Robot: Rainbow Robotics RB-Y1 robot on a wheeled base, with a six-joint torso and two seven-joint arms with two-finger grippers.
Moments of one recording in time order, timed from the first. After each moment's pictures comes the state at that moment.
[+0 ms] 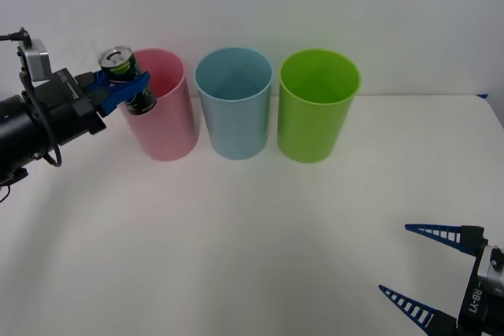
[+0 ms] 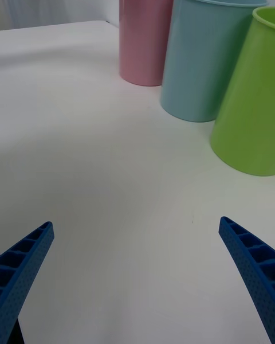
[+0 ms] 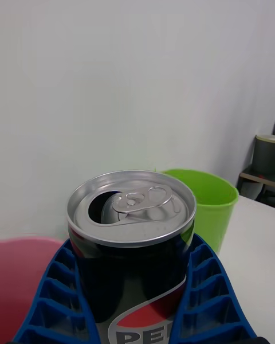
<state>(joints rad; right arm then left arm) 0.50 -0.41 -0.36 -2.04 1.41 -1.22 0.02 -0.28 0.79 -0.08 -1.50 -0.72 -0.79 0.06</state>
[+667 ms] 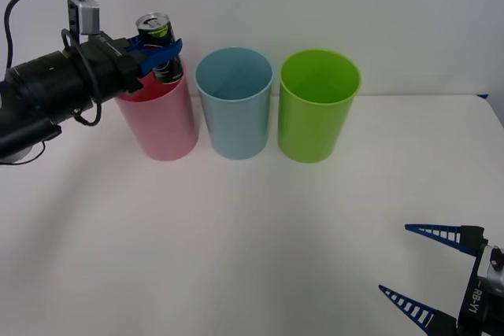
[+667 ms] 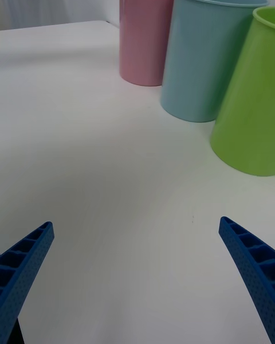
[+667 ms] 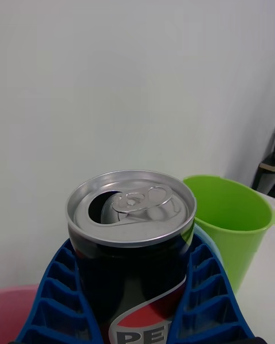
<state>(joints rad) 0.50 -0.41 -0.36 -2.04 1.41 -1.22 0.02 -0.53 0.90 -0.37 -1.51 -0.73 -0.50 0.19</state>
